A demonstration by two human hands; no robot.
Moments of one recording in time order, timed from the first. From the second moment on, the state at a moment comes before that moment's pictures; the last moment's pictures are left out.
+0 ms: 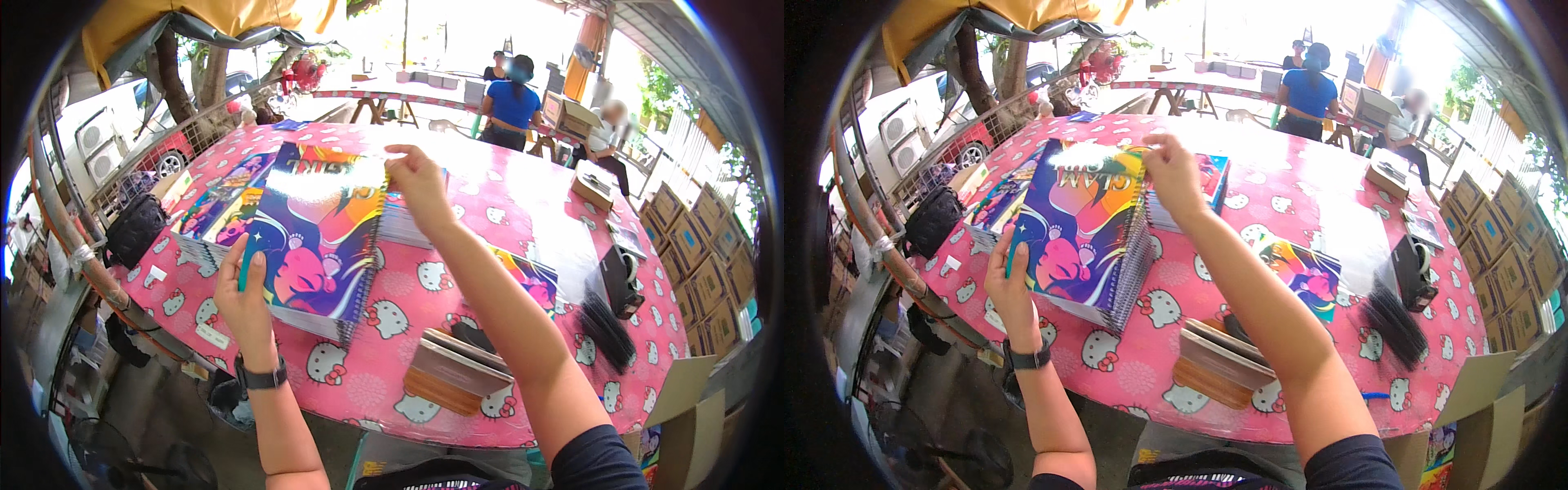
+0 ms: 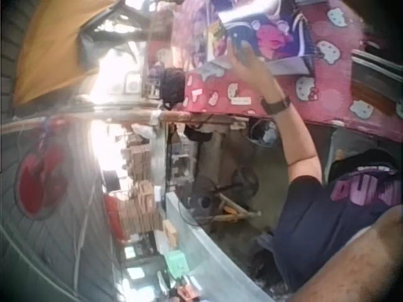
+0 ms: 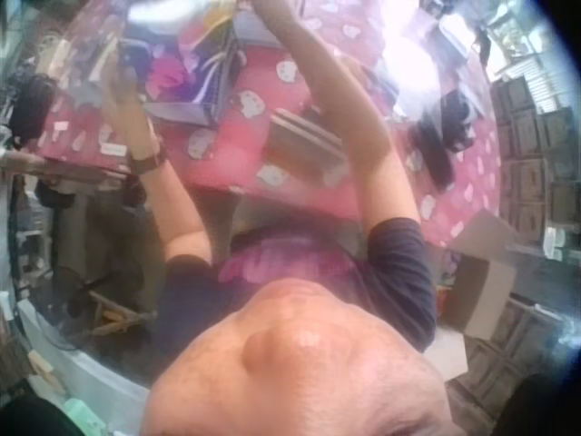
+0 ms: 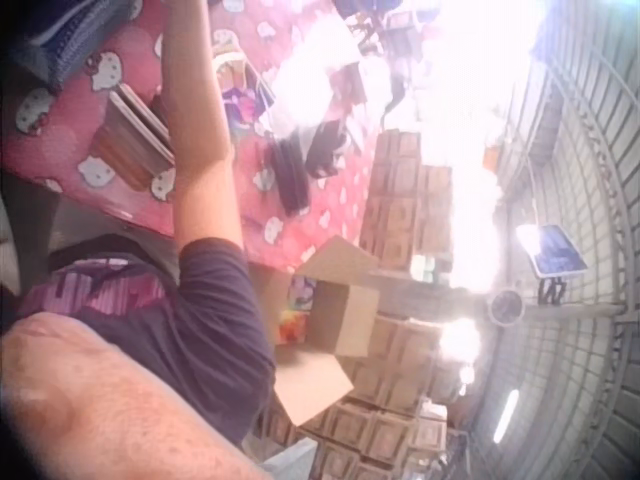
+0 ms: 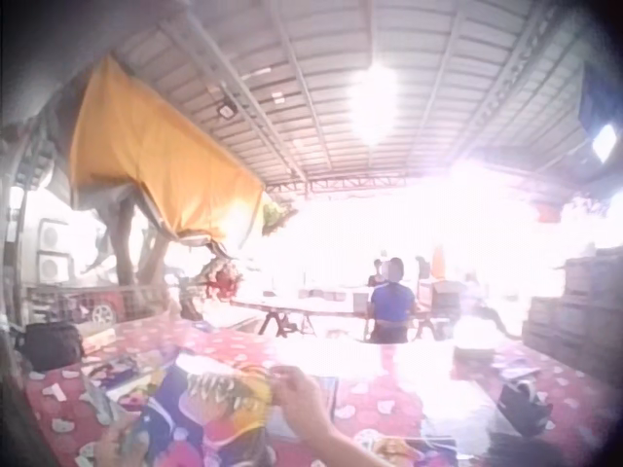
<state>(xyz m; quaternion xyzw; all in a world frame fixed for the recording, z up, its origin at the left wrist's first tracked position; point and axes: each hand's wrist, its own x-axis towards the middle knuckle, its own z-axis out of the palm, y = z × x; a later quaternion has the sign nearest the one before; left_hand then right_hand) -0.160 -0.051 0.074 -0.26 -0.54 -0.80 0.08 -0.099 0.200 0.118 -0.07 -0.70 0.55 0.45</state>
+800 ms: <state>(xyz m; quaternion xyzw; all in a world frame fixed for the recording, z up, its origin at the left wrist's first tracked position) -0.242 -0.050 -0.010 -0.22 -0.57 -0.76 0.20 -0.137 0.216 0.027 -0.10 -0.80 0.49 0.33</state>
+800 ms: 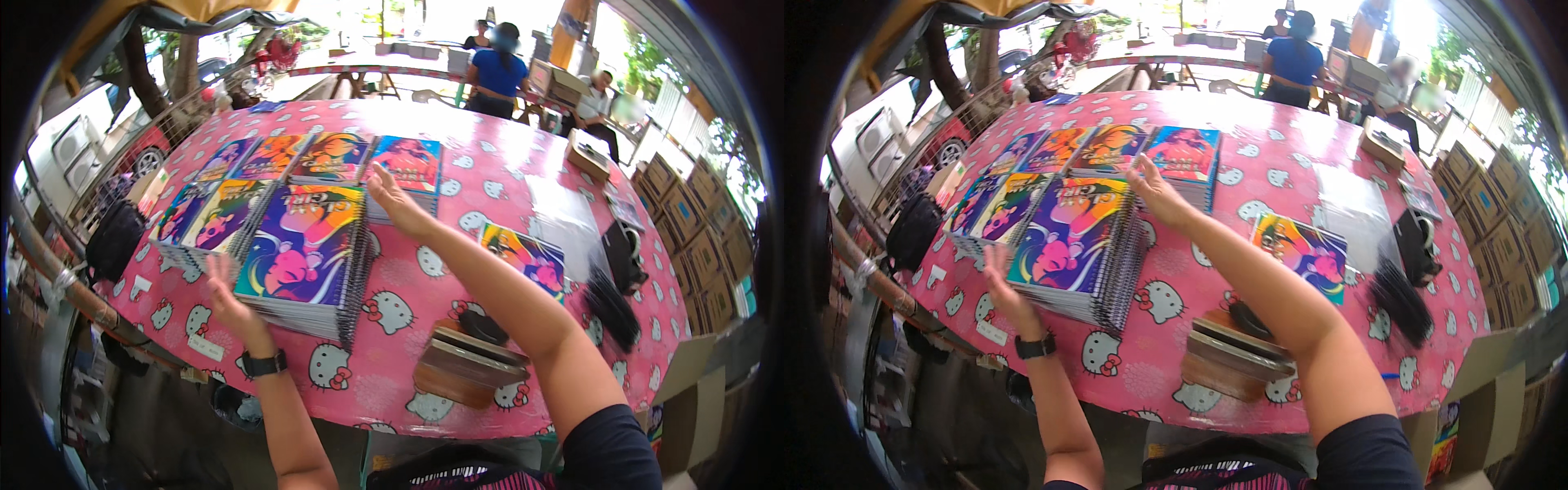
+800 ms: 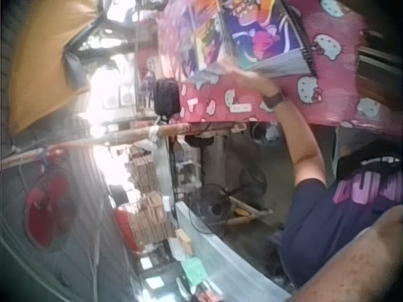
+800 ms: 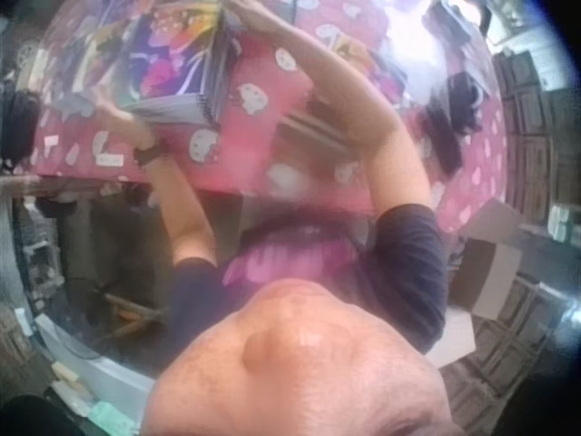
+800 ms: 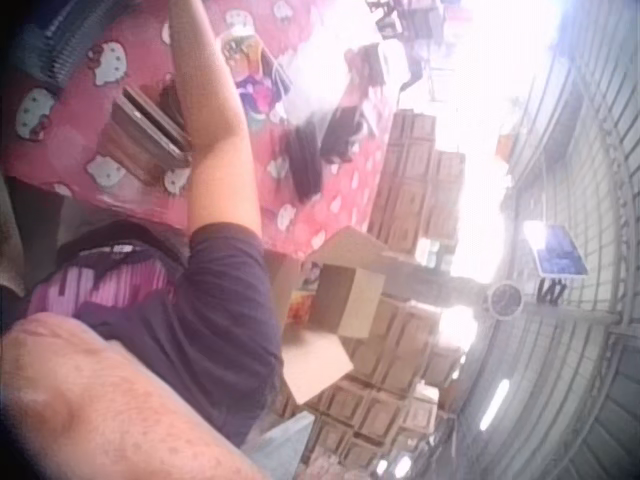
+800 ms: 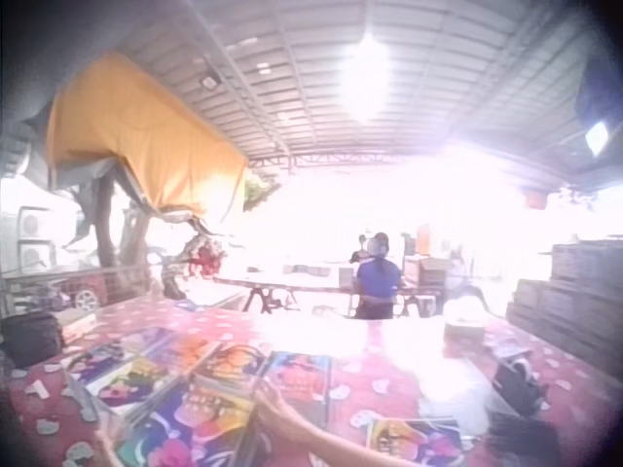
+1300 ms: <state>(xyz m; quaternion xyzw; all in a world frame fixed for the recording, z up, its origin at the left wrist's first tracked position) -0.035 -0.030 0.002 -0.45 -0.47 -0.71 0.27 0.233 0.302 -0.048 -0.55 -0.67 0.40 0.28</state>
